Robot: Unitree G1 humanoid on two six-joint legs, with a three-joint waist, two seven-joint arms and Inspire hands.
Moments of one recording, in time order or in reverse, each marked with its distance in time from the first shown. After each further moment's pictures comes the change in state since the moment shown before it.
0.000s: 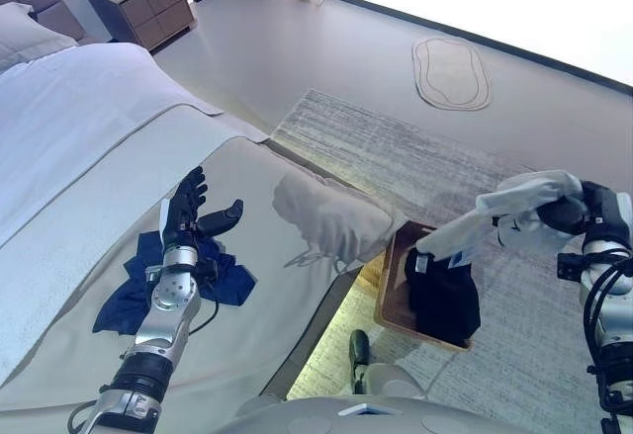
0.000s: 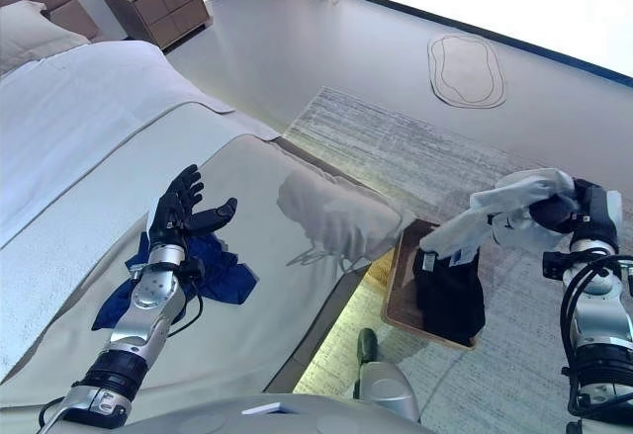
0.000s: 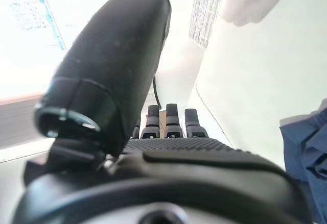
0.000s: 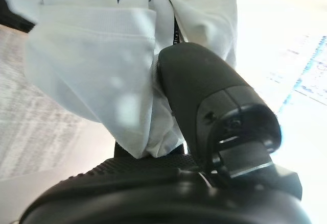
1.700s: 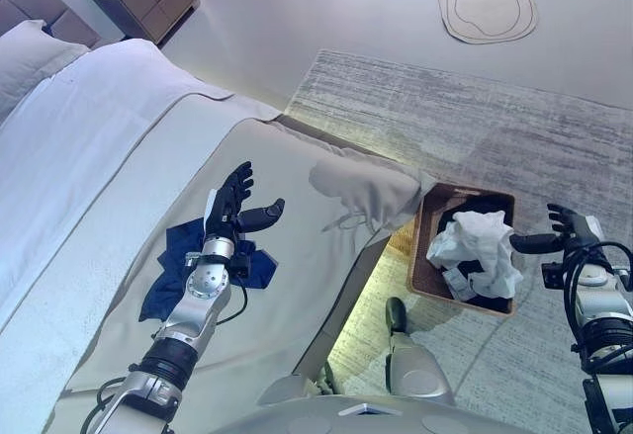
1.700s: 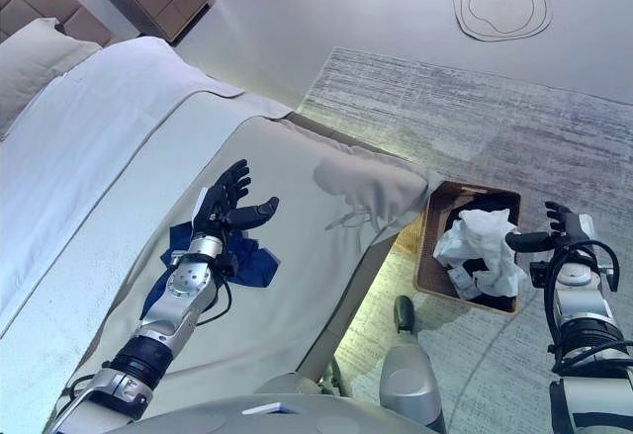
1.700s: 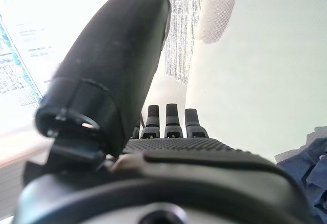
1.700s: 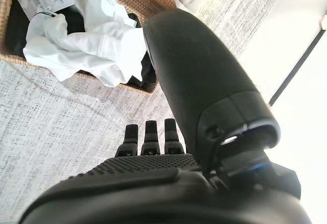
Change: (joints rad) left arm -0.079 -0.044 -0.157 0.000 -0.011 0.019 -0.040; right arm -0.194 -0.023 0.109 0.358 -0.070 0.041 0.069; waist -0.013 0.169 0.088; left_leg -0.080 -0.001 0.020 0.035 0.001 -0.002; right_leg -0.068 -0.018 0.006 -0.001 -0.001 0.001
